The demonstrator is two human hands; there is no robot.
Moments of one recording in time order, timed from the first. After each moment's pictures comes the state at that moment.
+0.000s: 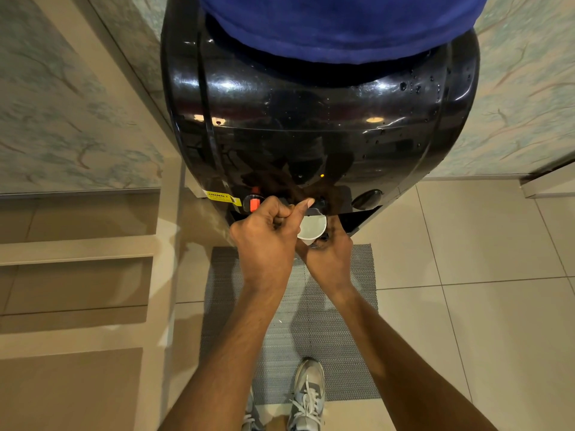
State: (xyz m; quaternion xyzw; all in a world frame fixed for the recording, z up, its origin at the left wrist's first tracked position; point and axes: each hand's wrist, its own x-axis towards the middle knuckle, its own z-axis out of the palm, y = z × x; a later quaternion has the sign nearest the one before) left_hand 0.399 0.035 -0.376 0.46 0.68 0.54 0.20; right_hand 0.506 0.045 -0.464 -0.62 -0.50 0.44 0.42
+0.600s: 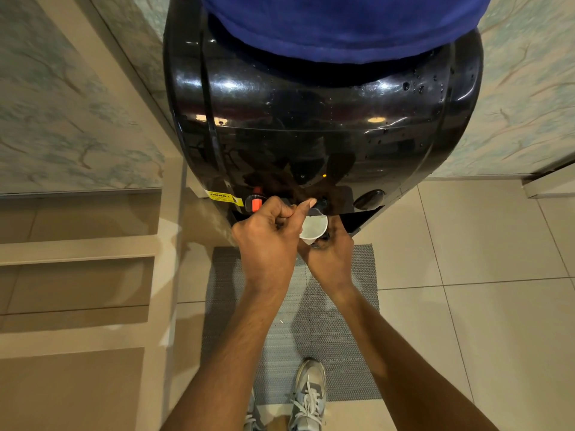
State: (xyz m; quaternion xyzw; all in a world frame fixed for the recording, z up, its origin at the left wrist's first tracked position) left_hand 0.399 0.035 -0.376 0.47 0.68 0.53 0.20; right_hand 0.504 0.045 -0.460 -0.62 -0.50 0.44 0.41
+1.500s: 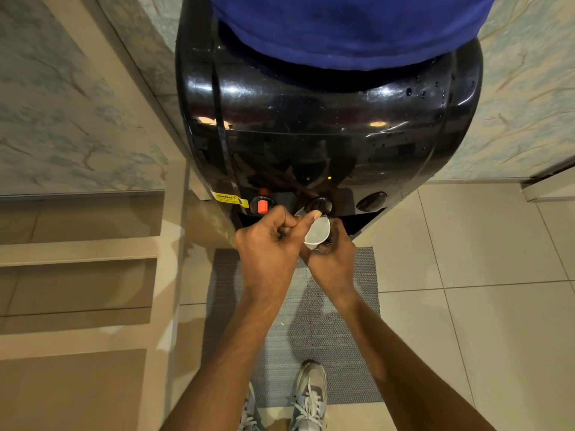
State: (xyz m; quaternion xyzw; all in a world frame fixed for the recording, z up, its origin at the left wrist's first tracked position) left_hand 0.390 0.022 -0.378 0.49 0.66 0.52 0.23; right_hand 0.504 0.039 -0.458 -0.63 -0.50 0.44 0.40
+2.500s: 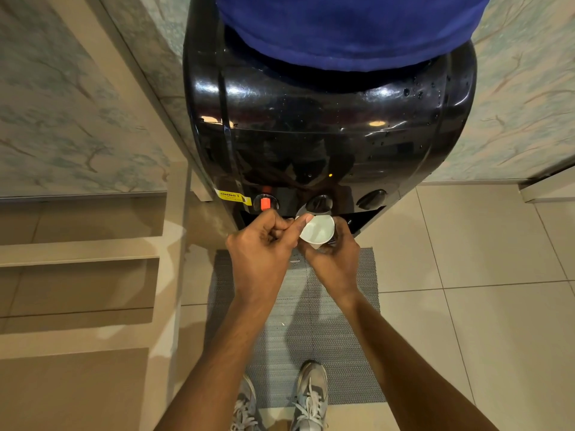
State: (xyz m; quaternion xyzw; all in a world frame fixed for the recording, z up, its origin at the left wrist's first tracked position) left_hand 0.378 0.009 -0.376 0.47 0.65 0.54 0.25; right_hand 0.506 0.033 -0.454 -0.64 -0.47 0.45 0.42
